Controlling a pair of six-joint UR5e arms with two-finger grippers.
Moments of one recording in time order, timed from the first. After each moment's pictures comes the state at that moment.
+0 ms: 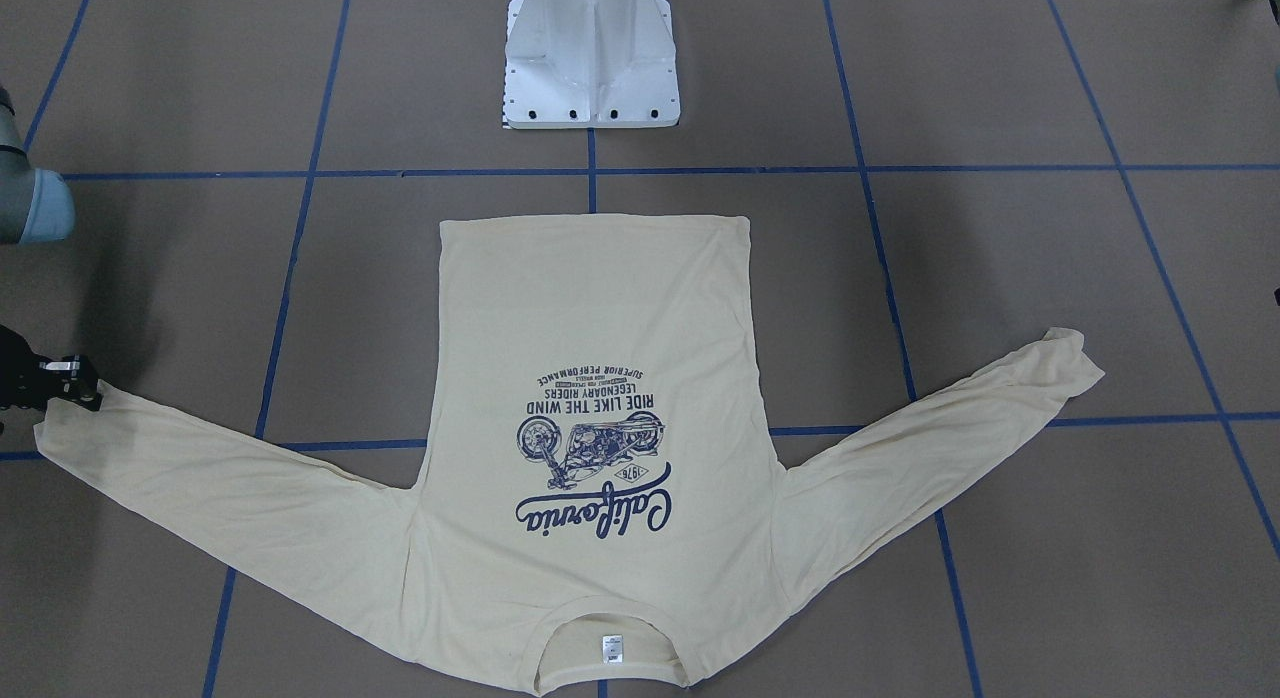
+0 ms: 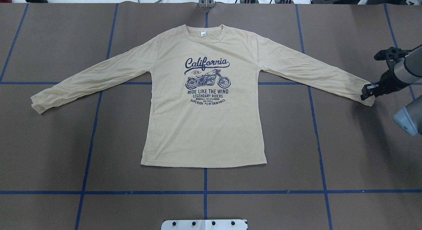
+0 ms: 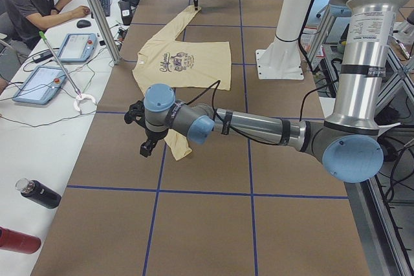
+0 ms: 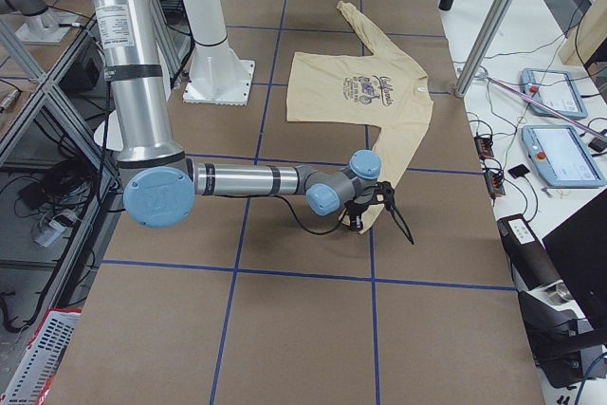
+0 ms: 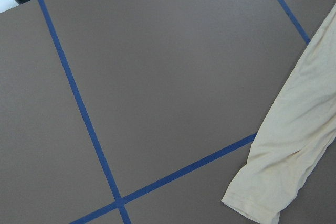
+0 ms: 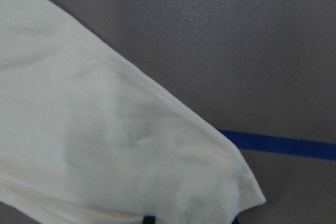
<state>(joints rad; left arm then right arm) -1.47 -1.66 -1.63 -1.91 -2.37 0.03 1.08 -1.42 1.35 -1.03 2.24 0.55</state>
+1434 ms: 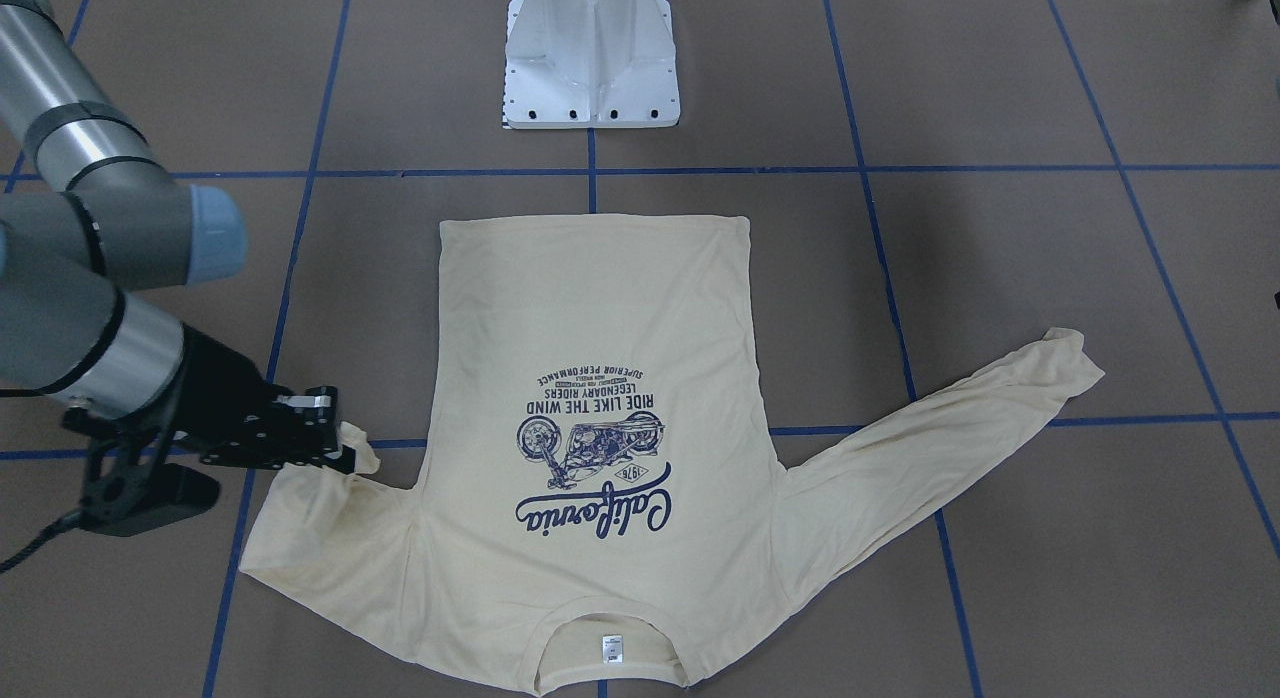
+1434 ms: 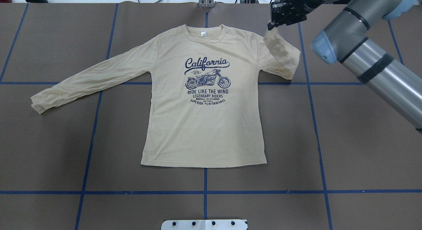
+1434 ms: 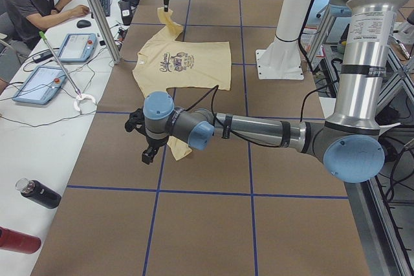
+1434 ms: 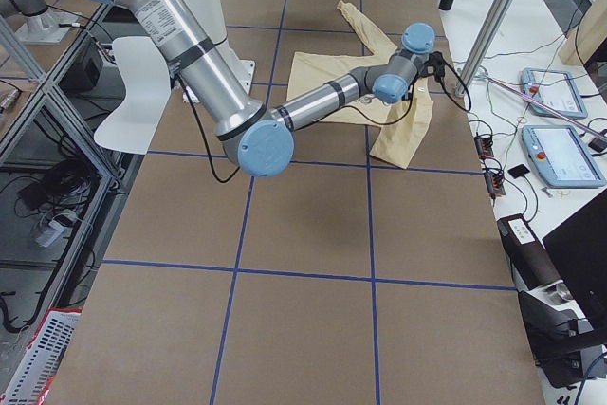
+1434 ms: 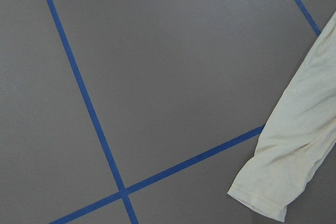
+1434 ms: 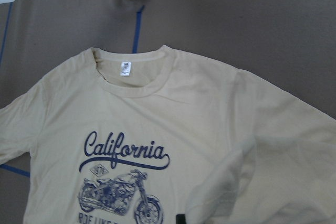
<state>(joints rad) -1.47 -1.65 -1.58 -1.91 -2.37 0.03 1.02 -0.82 1.33 -1.05 2.35 0.98</state>
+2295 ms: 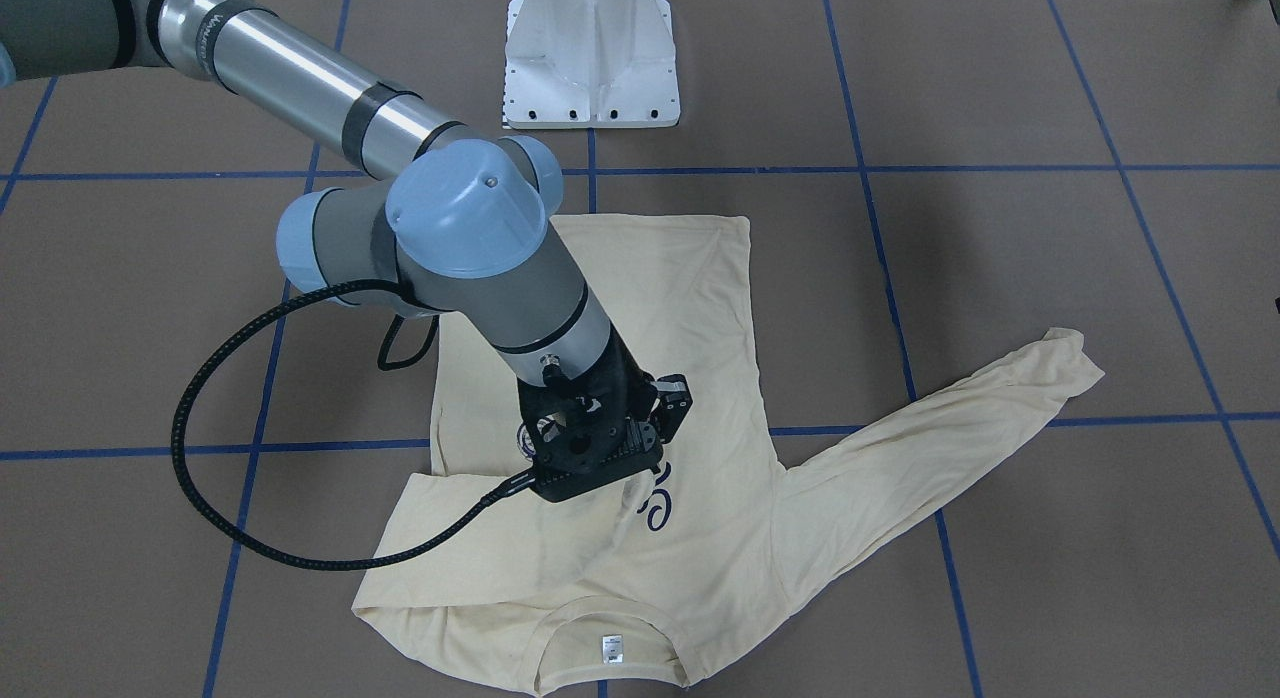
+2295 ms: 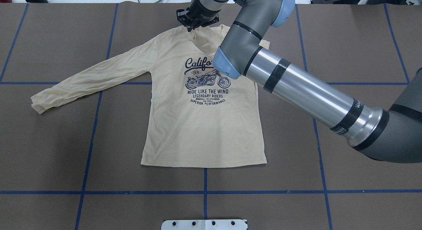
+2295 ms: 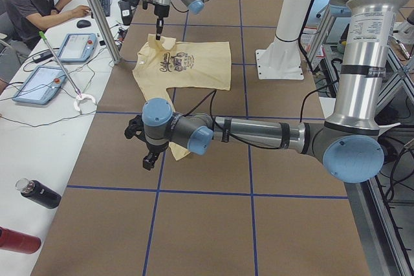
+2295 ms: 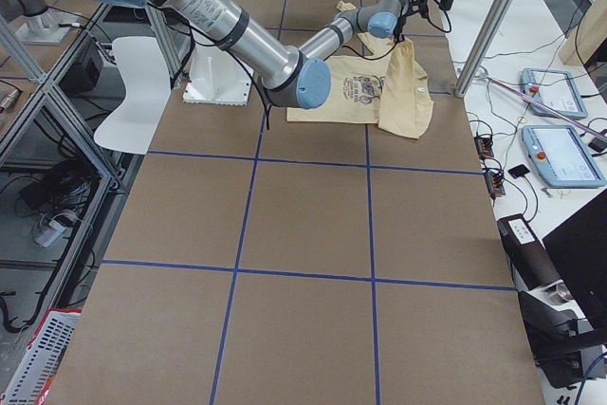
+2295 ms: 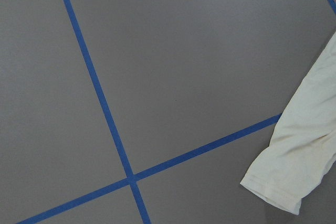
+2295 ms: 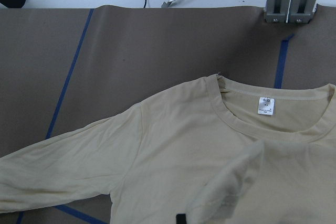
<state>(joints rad) -1.47 -1.65 -1.55 -1.91 -2.37 0.03 0.79 -0.48 1.06 -1.05 2.03 1.00</state>
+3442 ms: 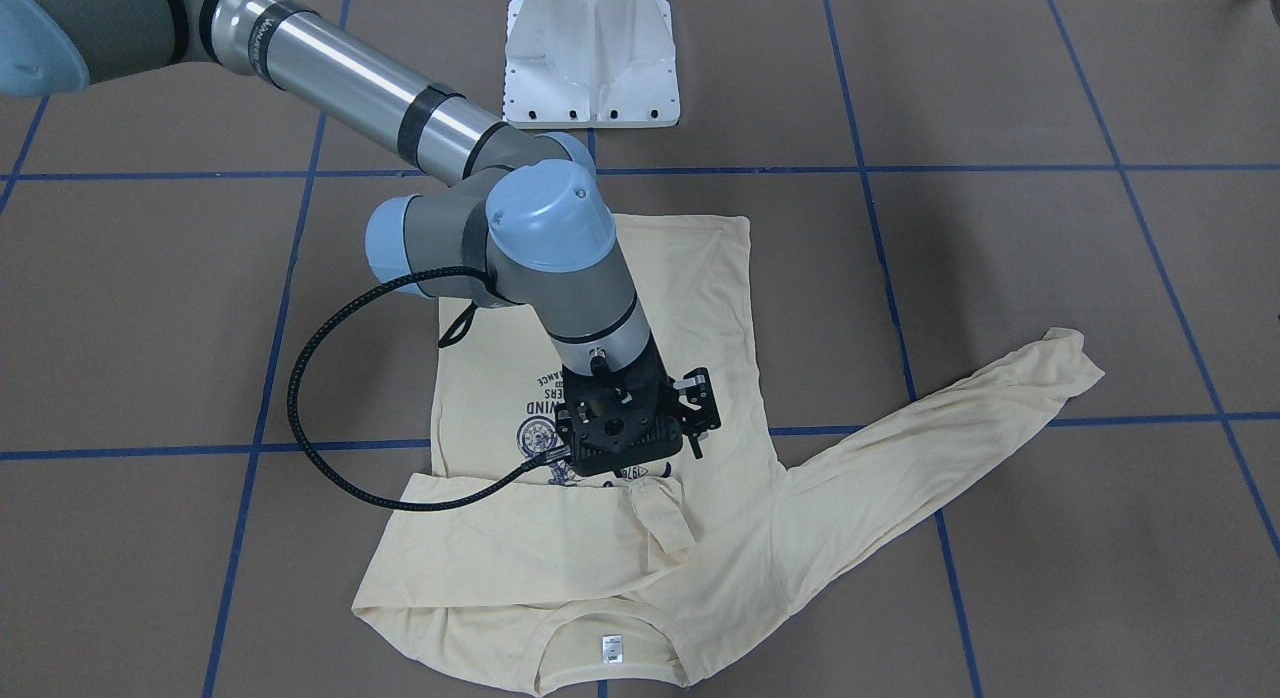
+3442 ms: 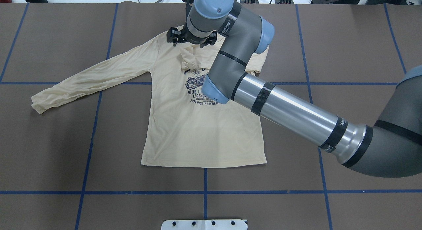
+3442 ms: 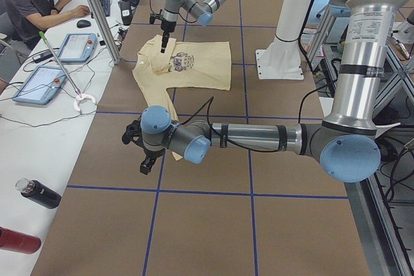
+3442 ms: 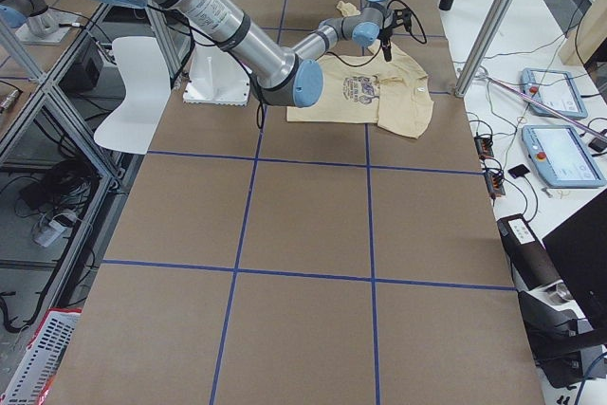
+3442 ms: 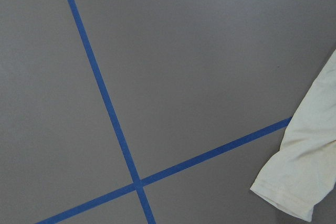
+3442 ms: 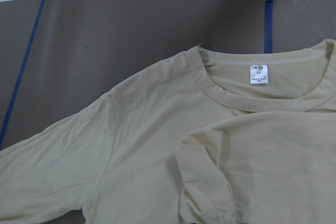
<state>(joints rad) -1.47 -1.67 -1.48 -2.04 -2.37 -0.07 0.71 -0.48 1.03 -1.06 1.87 1.14</state>
